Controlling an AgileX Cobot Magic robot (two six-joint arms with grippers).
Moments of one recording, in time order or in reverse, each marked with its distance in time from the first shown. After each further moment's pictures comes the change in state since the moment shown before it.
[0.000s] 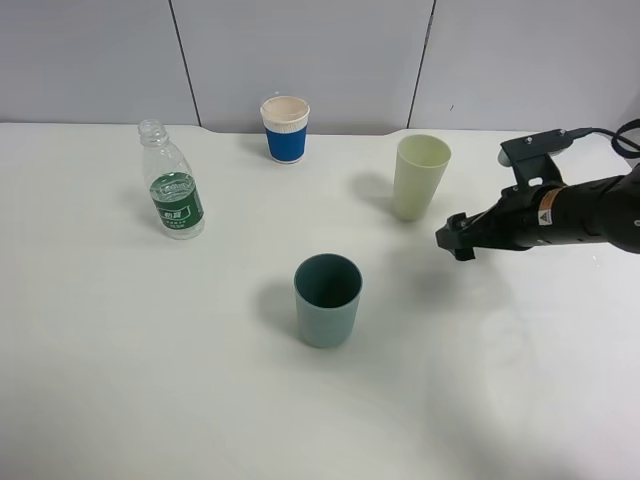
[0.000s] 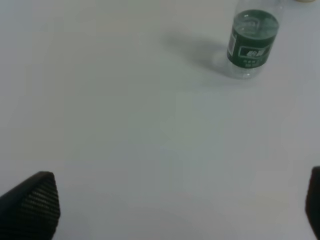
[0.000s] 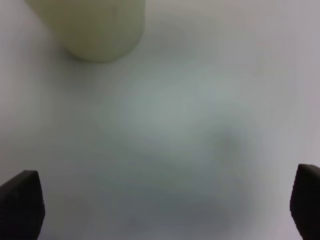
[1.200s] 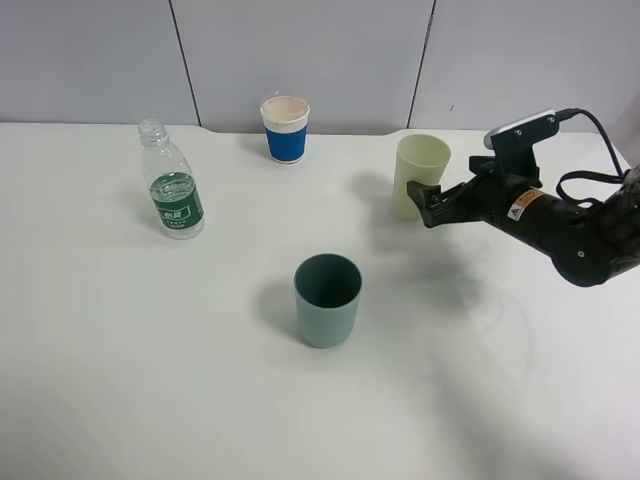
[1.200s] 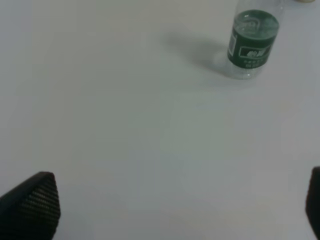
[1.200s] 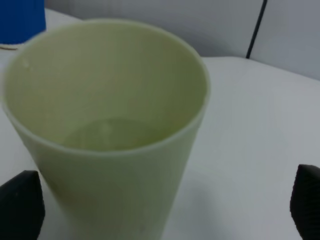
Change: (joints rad) left arm 0.000 0.000 0.000 0.000 0.000 0.000; right arm 0.000 0.263 -0.002 0.242 -0.764 -0.367
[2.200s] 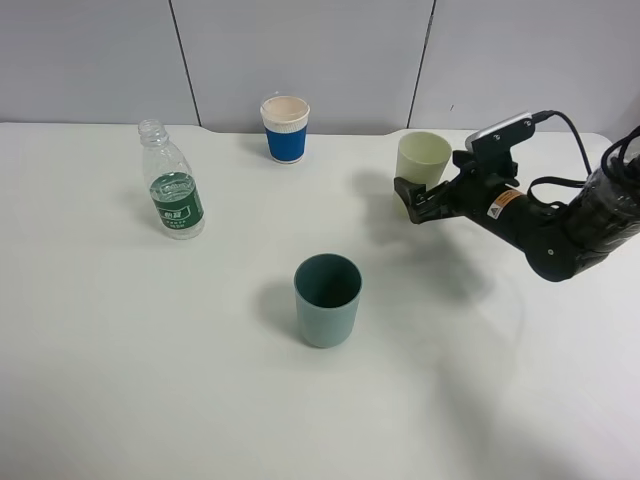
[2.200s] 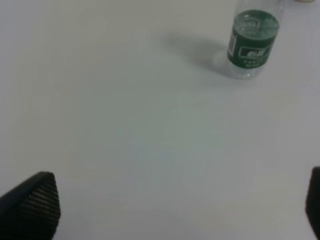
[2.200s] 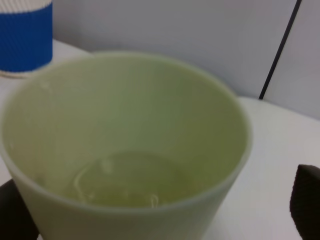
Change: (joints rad) left arm 0.000 0.000 0.000 0.000 0.000 0.000; right arm 0.000 0.160 -0.120 -0.026 -0.092 -0.038
